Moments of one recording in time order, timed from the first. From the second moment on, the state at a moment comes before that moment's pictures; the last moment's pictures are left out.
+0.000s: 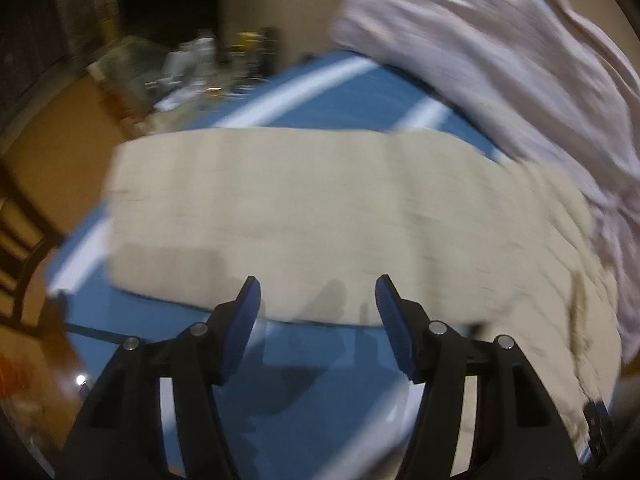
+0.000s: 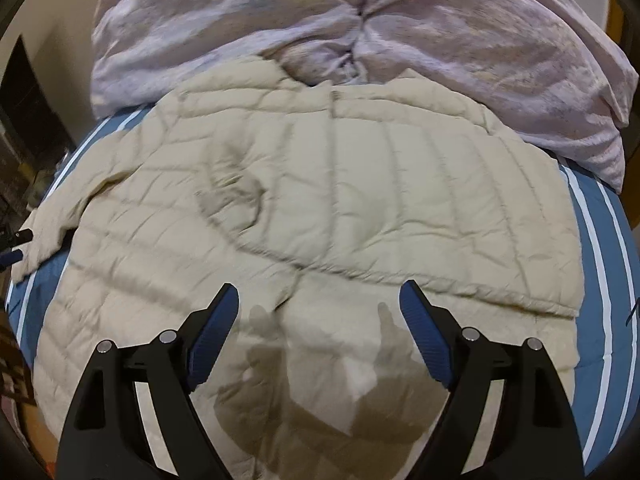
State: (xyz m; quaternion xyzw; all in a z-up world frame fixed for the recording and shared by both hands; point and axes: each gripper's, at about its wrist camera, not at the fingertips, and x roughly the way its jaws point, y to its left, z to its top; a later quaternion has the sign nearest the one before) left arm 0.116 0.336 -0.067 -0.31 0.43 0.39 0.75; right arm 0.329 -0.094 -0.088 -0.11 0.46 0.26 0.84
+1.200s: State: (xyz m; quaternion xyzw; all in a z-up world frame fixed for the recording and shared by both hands) left arm 0.080 0.374 -0.051 -0.26 0.39 0.48 0.75; right arm 0.320 -0.110 -0.096 -0.10 0.48 0.25 0.83
